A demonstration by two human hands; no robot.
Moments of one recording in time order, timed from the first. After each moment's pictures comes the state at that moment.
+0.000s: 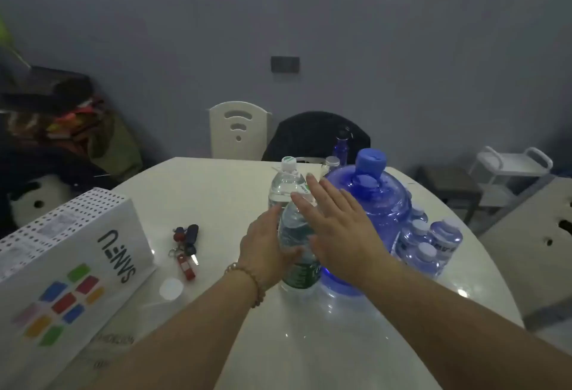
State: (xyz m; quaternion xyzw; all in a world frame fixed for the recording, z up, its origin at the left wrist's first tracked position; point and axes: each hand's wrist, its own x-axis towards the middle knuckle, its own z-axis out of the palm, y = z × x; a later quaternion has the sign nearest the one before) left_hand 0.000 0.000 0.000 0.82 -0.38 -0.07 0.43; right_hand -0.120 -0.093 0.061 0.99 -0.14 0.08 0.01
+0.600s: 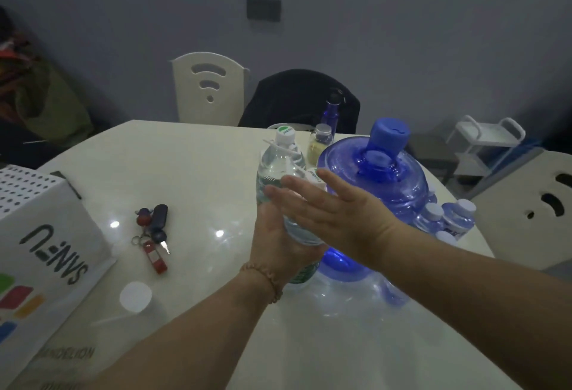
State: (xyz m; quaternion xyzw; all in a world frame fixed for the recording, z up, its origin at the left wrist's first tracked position) left_hand 0.023 -0.047 -0.071 0.71 -0.41 -0.06 0.56; right_hand -0.077 -0.124 0.053 0.89 0.00 -0.06 0.46
